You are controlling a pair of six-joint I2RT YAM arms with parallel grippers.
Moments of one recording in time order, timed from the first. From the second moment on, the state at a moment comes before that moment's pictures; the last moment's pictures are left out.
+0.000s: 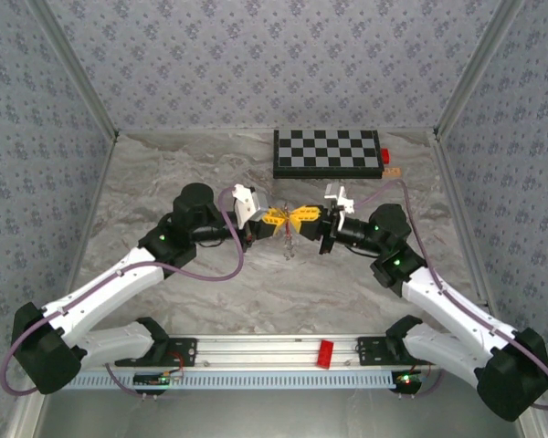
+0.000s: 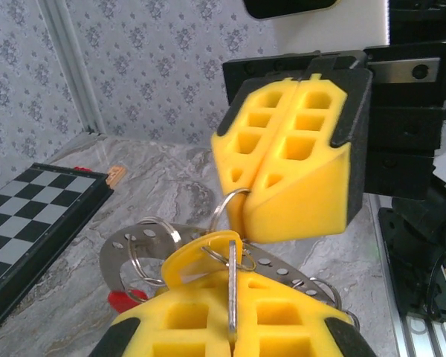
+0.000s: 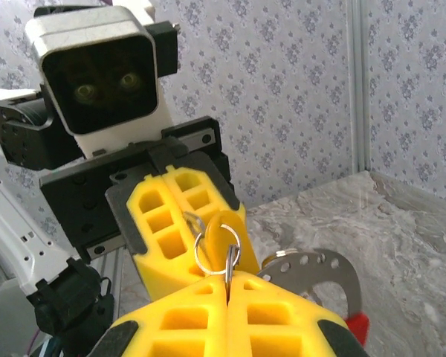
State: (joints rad) left arm -0.75 1.10 0.90 -0.01 0.57 0.13; right arm 0.58 0.93 0.62 0.41 -0.69 0.22
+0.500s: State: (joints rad) left arm -0.75 1.10 0.93 -0.09 0.54 0.18; right arm 0.60 0.88 0.63 0.26 -0.66 0.11
